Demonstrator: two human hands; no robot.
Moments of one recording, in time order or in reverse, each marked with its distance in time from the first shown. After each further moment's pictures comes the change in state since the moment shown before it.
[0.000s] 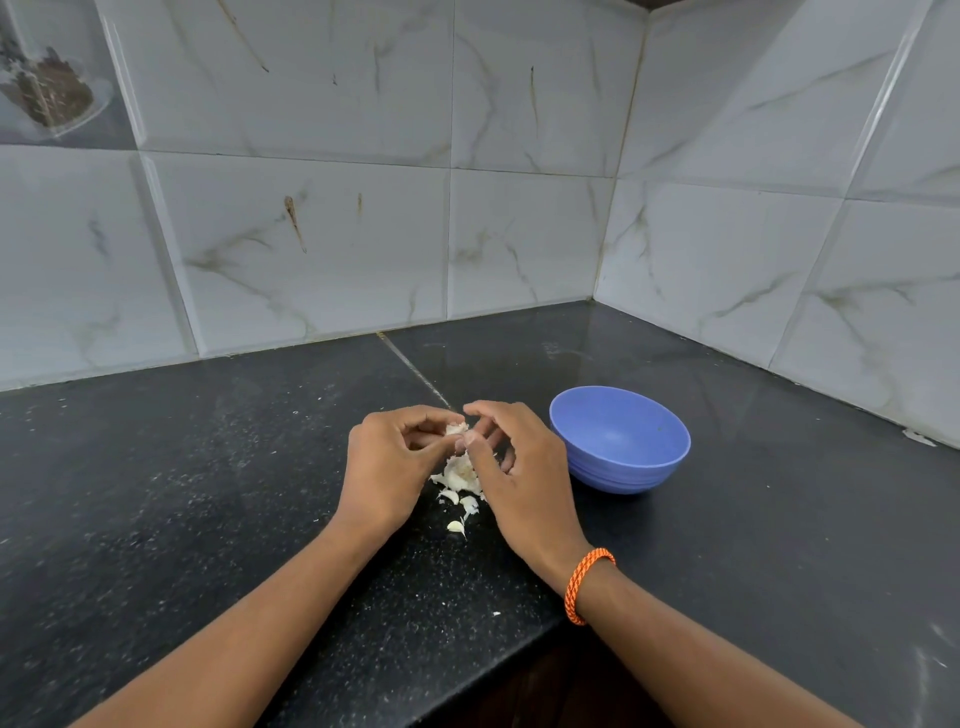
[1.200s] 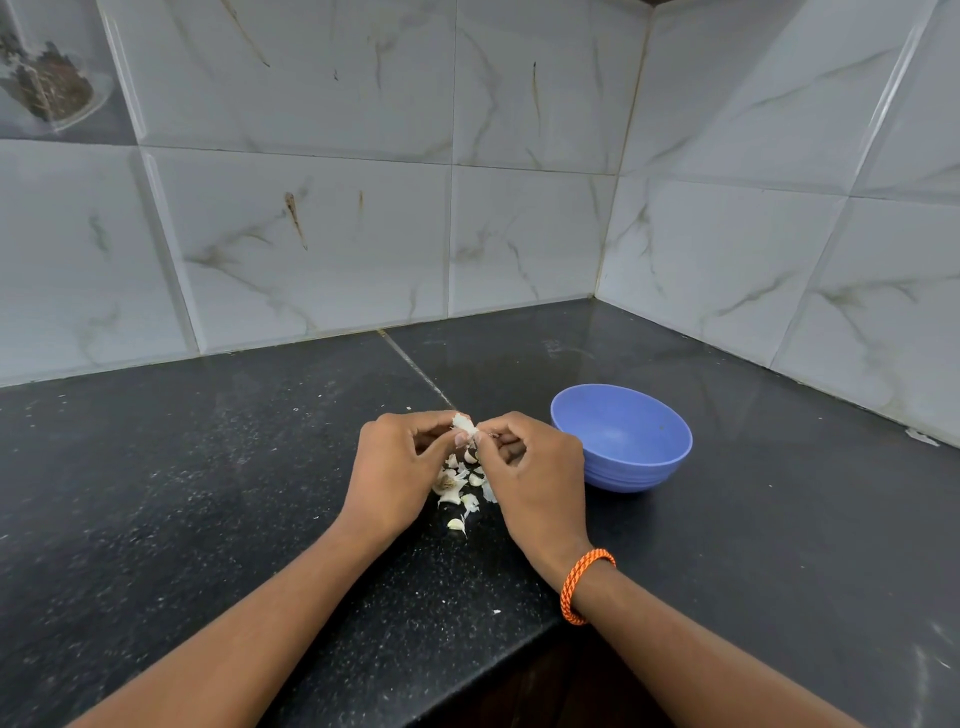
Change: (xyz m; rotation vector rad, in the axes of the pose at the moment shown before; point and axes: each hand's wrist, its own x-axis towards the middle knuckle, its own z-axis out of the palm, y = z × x) left_hand 0.000 -0.002 0.002 0.138 -0.047 0.106; right_hand -0.001 0.002 0.001 -0.082 0.119 0.047
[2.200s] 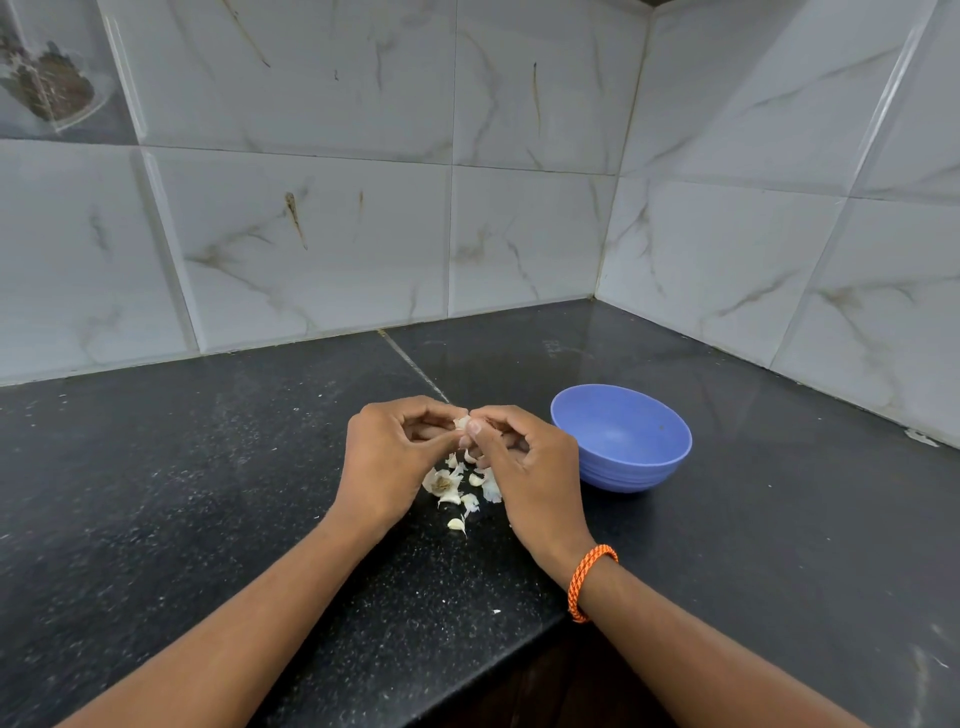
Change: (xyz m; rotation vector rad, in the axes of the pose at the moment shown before) left_hand 0.002 0.010 -0.007 -0.191 0.020 -0.069; right_hand 0.001 -0.003 -0.004 0.373 -0.096 0.073
